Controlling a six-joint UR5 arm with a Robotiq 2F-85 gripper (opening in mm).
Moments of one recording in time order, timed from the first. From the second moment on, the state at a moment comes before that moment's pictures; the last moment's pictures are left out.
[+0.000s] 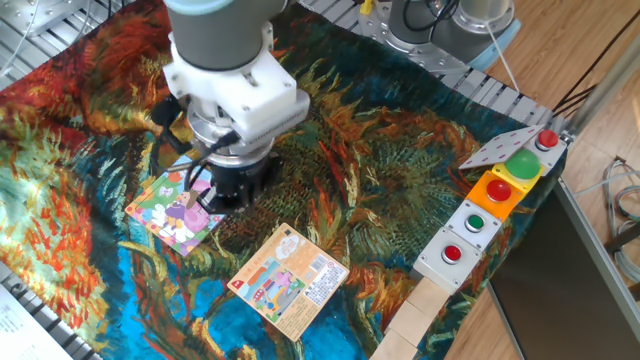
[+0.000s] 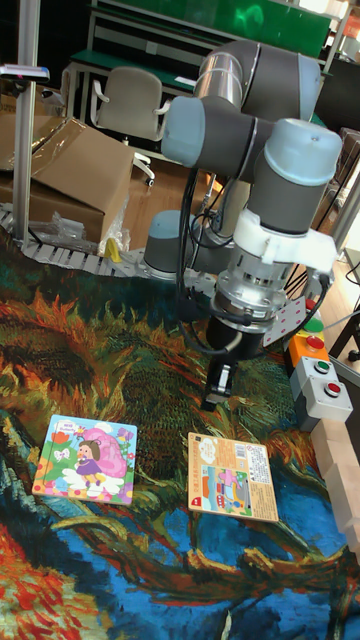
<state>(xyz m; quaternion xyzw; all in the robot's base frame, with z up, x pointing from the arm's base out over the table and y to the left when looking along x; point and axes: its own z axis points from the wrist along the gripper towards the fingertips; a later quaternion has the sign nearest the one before) 0.598 0.071 0.137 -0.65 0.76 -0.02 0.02</state>
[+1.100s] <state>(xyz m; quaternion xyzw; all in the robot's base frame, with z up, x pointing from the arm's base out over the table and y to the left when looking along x) 0.614 0.118 0.111 -0.66 0.75 -0.01 0.02</state>
